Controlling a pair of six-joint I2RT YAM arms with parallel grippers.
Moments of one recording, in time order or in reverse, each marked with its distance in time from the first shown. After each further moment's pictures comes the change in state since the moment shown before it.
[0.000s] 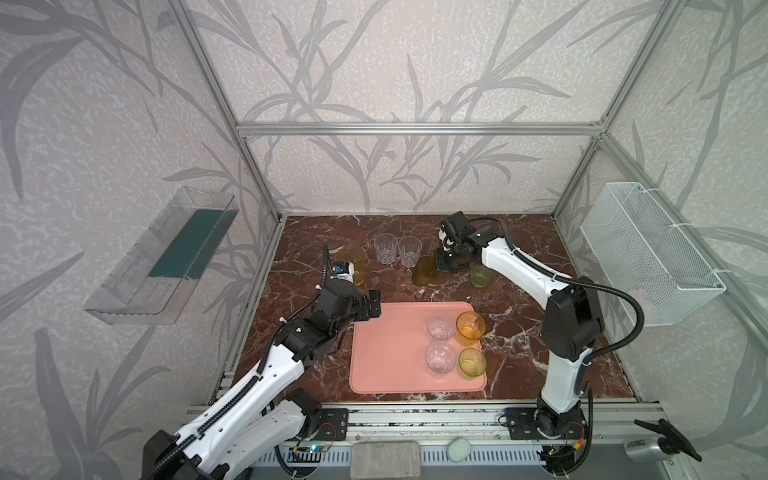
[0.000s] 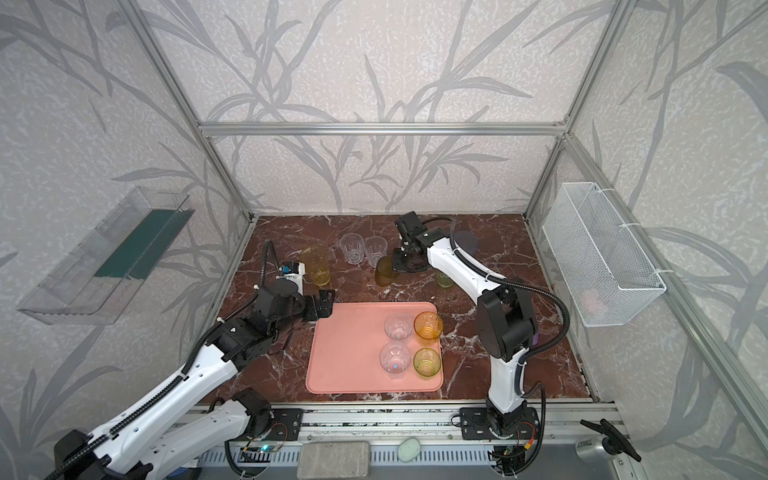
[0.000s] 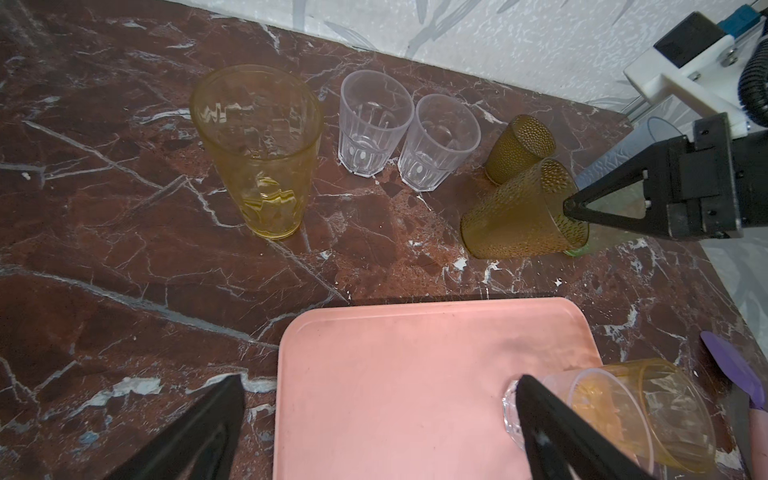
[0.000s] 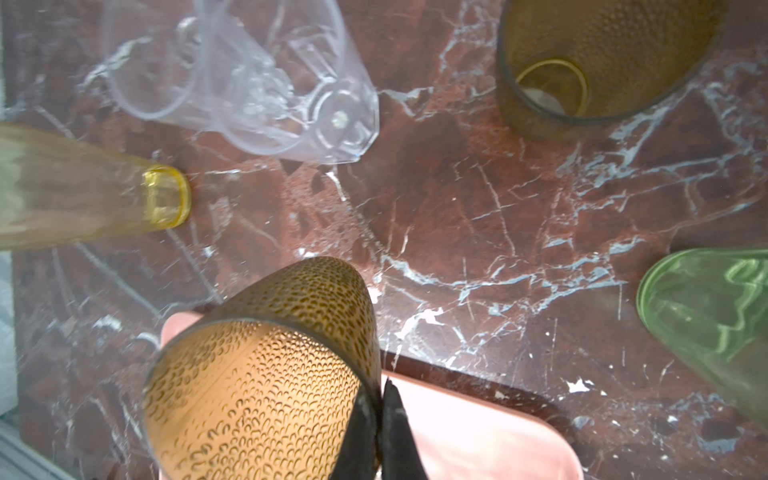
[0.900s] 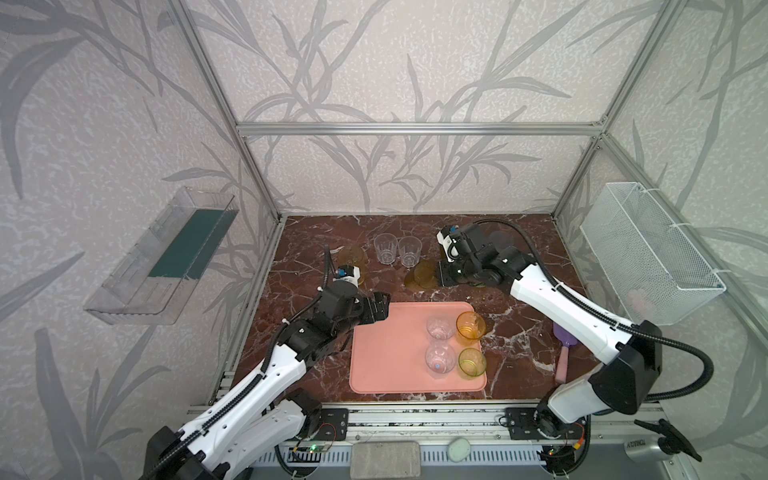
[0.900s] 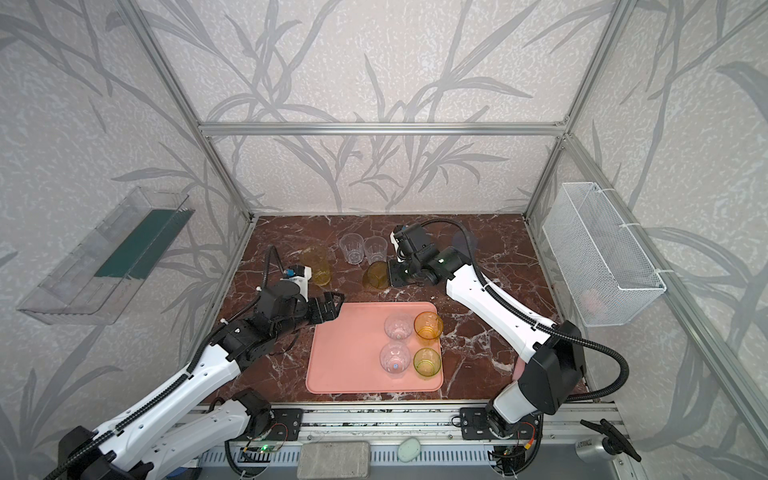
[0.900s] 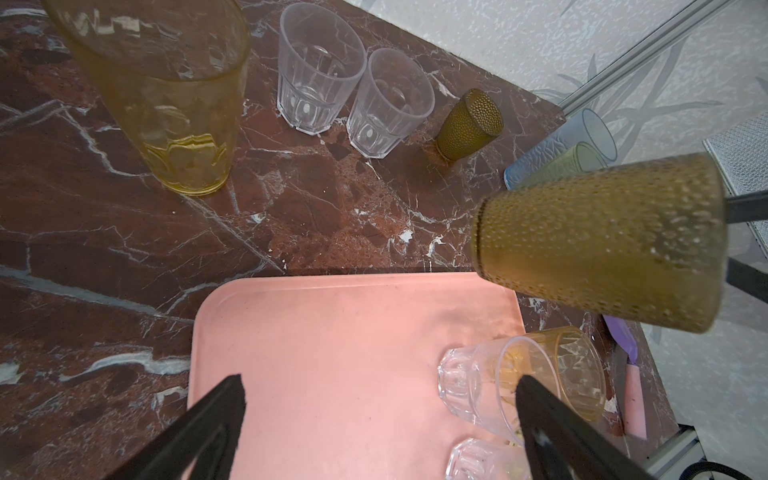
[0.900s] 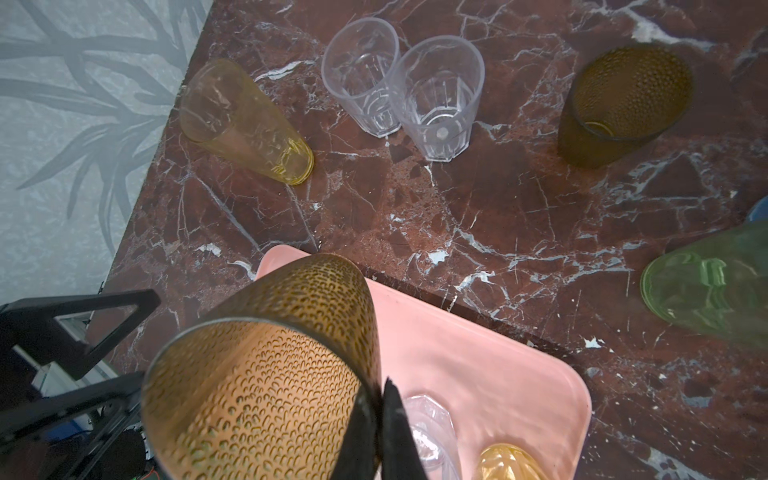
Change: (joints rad) left arm 0.000 0.015 -0.040 0.062 0.161 -0.122; right arm 0.161 -0.367 -0.200 0.057 0.063 -0.043
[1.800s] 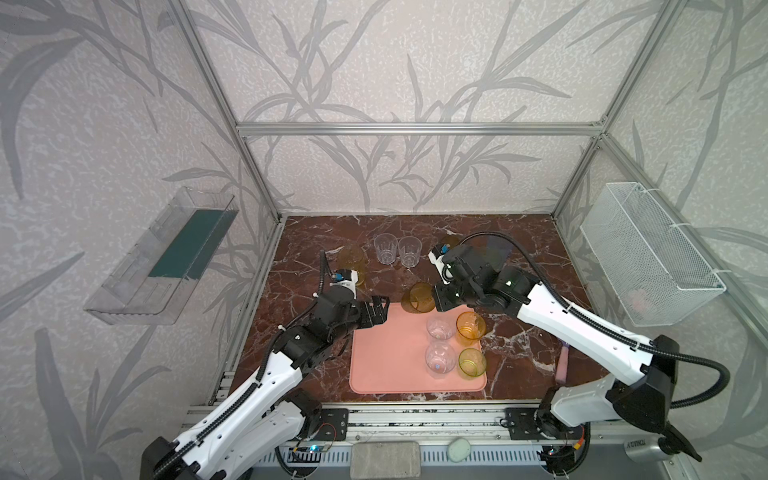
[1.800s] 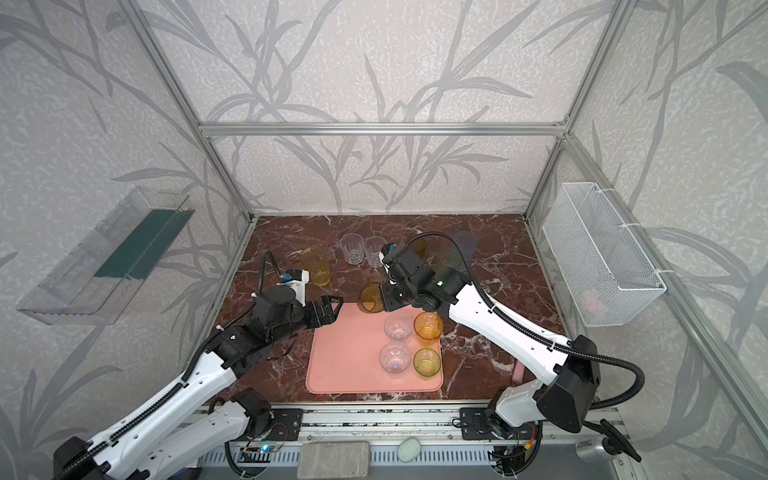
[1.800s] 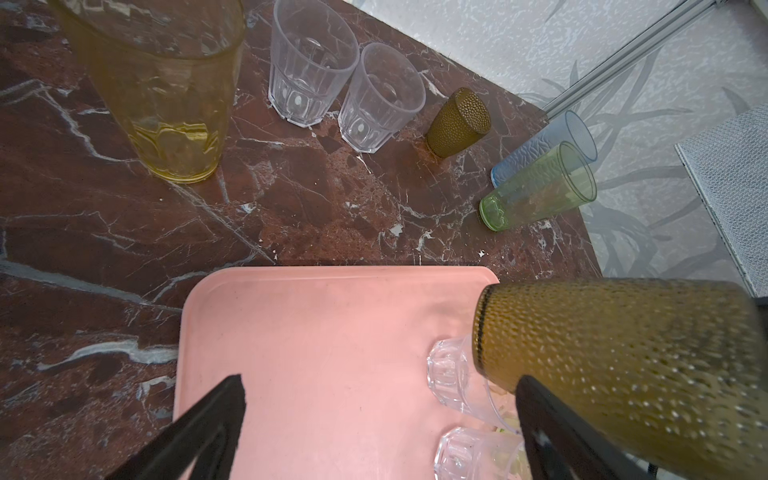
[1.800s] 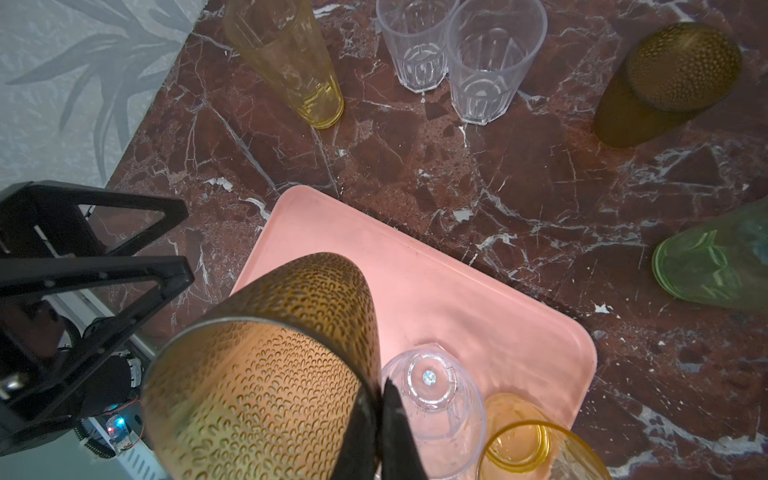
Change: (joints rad) left arm 0.000 -0.062 -0.043 0.006 0.028 -0.028; right arm 0.167 -0.098 -0.076 -0.060 0.106 -0.021
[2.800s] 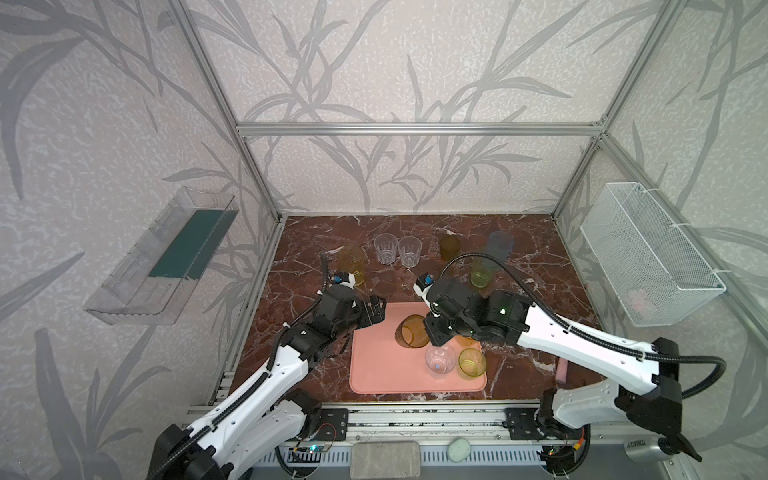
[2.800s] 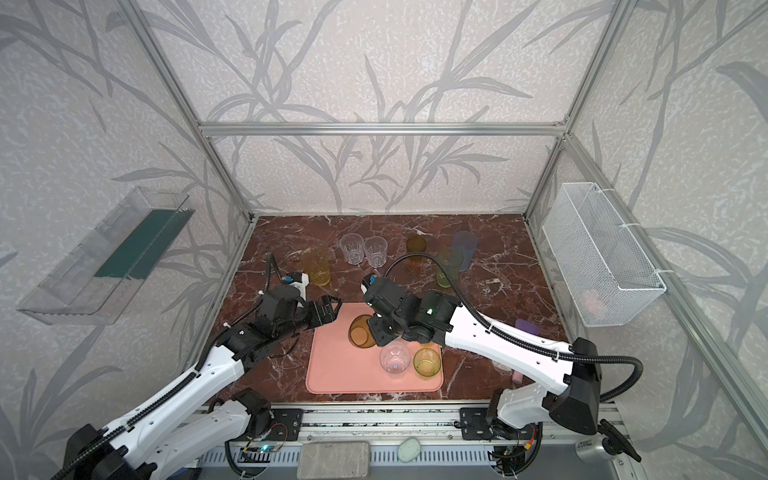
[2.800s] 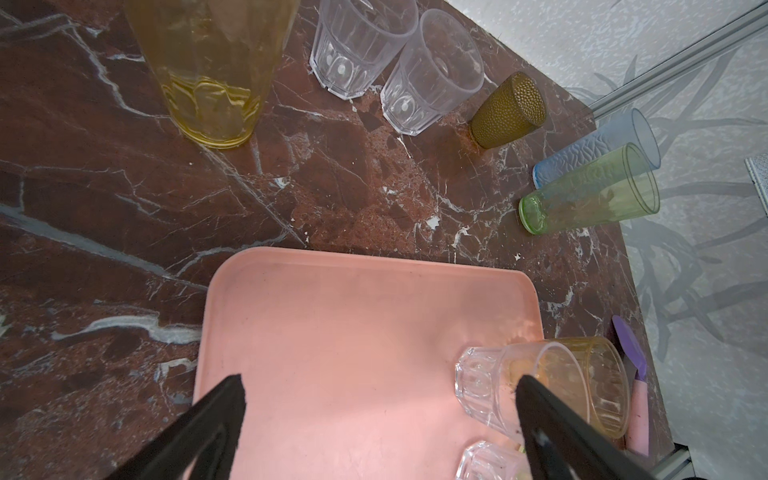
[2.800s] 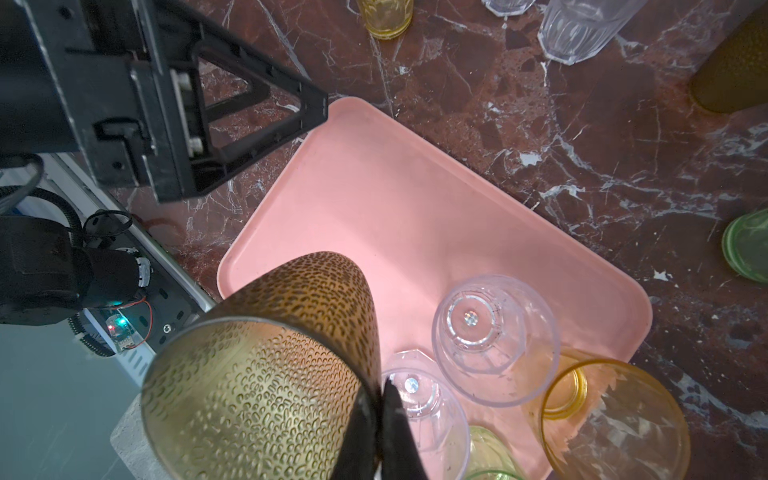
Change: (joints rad) left arm 0.058 0.071 -0.048 0.036 0.018 -0.043; right arm 0.228 -0.032 -0.050 -0.069 0.068 0.033
